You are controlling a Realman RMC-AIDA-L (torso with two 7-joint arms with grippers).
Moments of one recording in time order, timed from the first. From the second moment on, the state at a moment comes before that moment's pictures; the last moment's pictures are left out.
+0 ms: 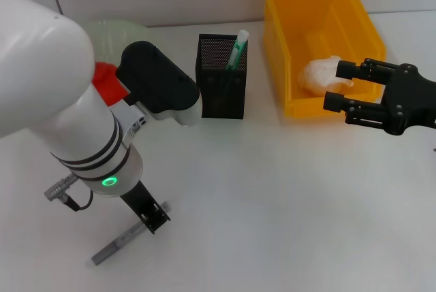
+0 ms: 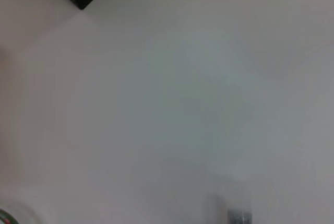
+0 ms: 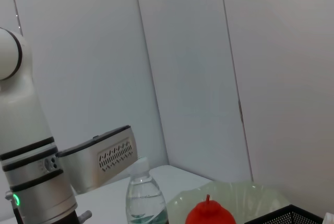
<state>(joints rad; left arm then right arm) -0.72 -2.08 1.88 1.28 2.61 1.50 -2.88 0.39 2.06 -0.58 -0.79 -1.80 -1.73 1.33</state>
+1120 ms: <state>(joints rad) -0.68 -2.08 1.88 1.29 2.61 1.33 -2.85 0.38 2.05 -0.55 -0.79 -1.80 -1.71 1.32</state>
